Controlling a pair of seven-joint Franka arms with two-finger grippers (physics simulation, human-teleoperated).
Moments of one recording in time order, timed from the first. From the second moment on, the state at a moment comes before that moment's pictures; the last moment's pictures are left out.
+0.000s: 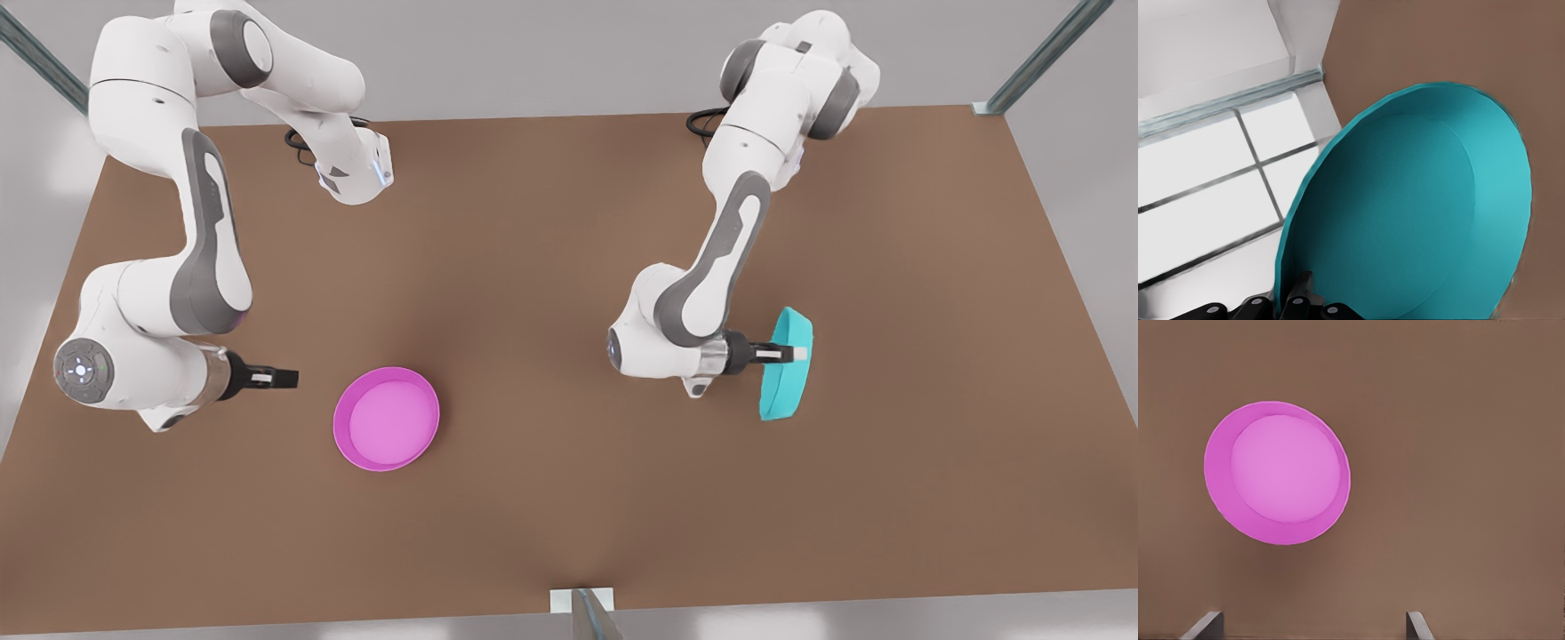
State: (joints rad) left arm -0.65 0.77 0.03 -1.27 1.03 1.15 -0.28; right arm -0.18 0.45 0.24 -1.38 0.00 1.54 0.17
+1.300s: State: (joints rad) left arm -1.00 1.08 0.02 -1.25 1.13 0.96 -0.51; right arm -0.22 0.72 0.26 -1.63 0.09 2.10 -0.13
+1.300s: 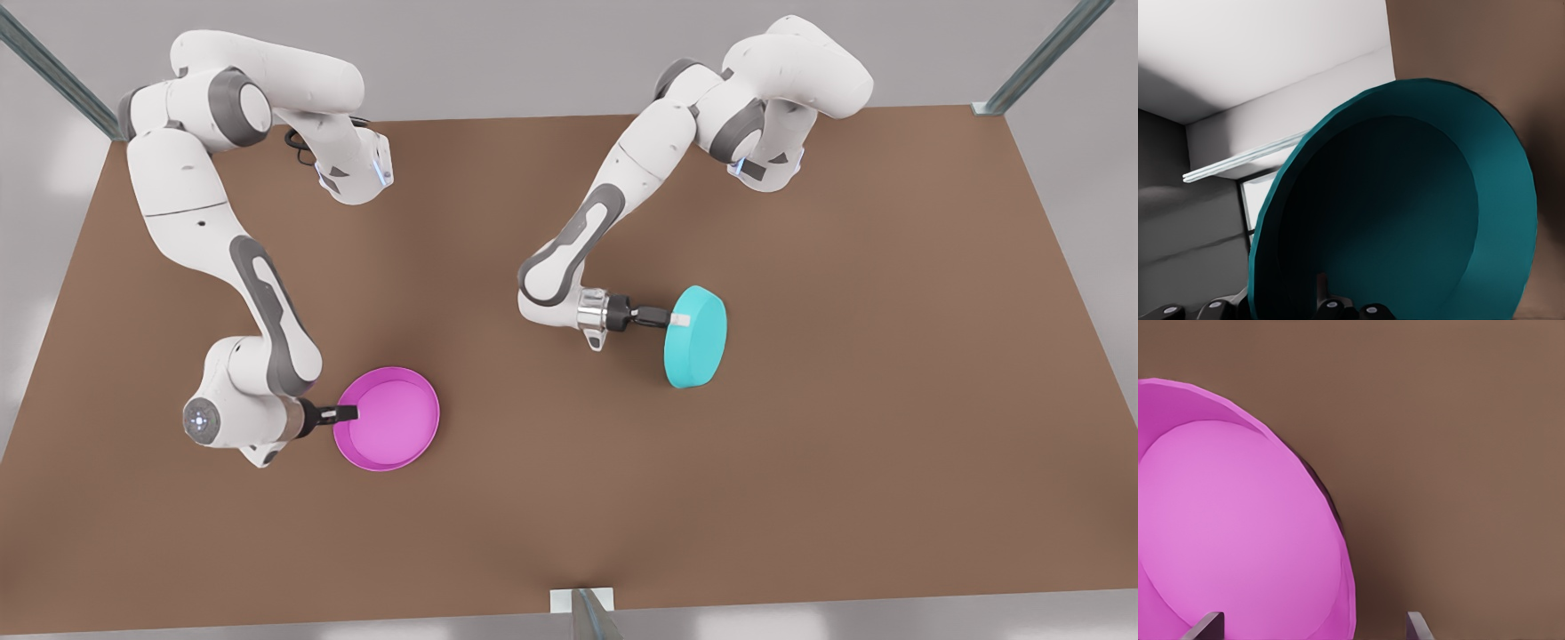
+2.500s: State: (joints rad) left arm -0.79 0.87 0.03 -0.88 0.12 1.28 -1.30; right arm -0.19 0.82 0.25 -1.55 0.09 2.08 -0.15
